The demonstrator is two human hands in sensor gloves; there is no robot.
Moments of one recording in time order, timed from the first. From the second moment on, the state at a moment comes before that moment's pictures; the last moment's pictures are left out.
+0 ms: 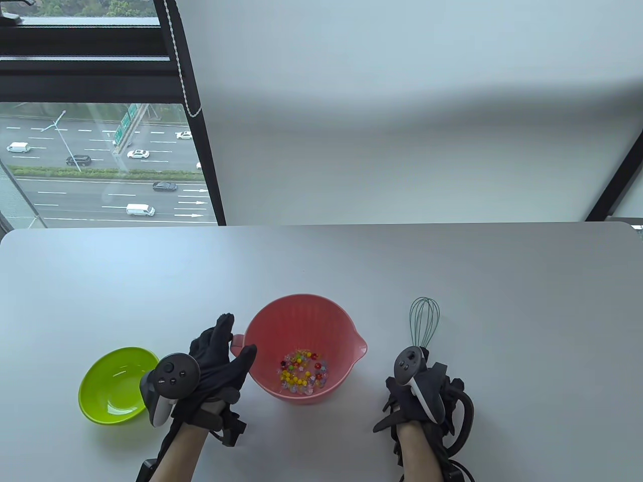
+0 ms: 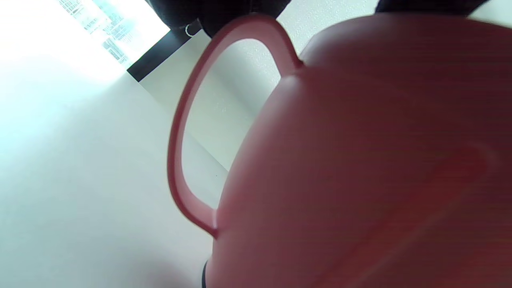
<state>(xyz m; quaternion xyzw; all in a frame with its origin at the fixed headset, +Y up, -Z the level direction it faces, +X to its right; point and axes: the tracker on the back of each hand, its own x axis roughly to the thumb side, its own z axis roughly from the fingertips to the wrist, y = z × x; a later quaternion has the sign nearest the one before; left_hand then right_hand) -0.267 -0.734 -0.346 0.08 -0.09 0.40 0.91 0.135 -0.755 -0.331 -0.23 0.09 0.97 0.08</state>
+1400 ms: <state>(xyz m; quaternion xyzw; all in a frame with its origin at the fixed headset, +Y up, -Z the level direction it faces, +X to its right) -0.276 -0.751 -0.344 0.09 -0.10 0.52 0.84 0.097 -0.701 -0.284 0.06 -0.34 0.87 0.36</state>
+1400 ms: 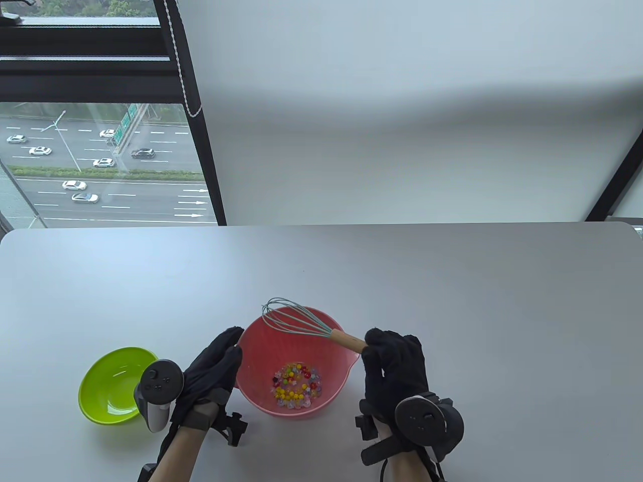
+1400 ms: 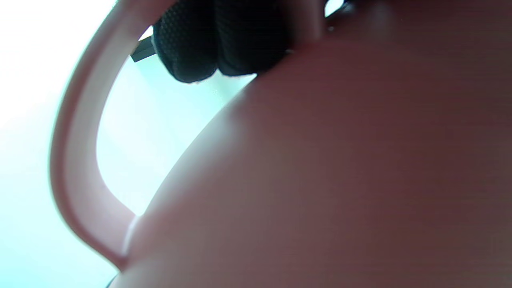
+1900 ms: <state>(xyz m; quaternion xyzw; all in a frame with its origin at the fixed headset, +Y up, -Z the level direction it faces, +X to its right) -0.275 -0.751 -0.344 0.09 -0.10 0.52 0.85 0.074 -0.700 -0.275 0.10 -0.38 0.89 0.25</state>
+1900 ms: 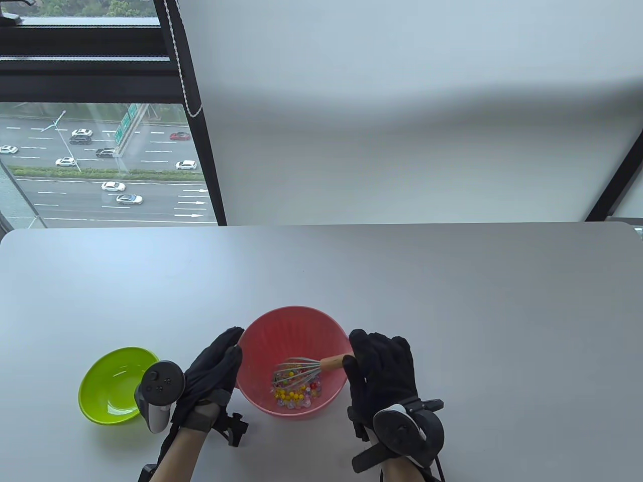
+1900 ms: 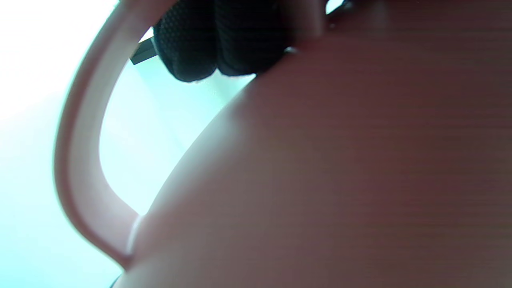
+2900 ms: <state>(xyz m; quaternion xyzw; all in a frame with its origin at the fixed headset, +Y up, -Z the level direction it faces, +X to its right) -0.274 -0.752 -0.342 0.09 -0.10 0.52 0.84 0.062 -0.696 -0.270 0.12 -0.38 0.88 0.25</state>
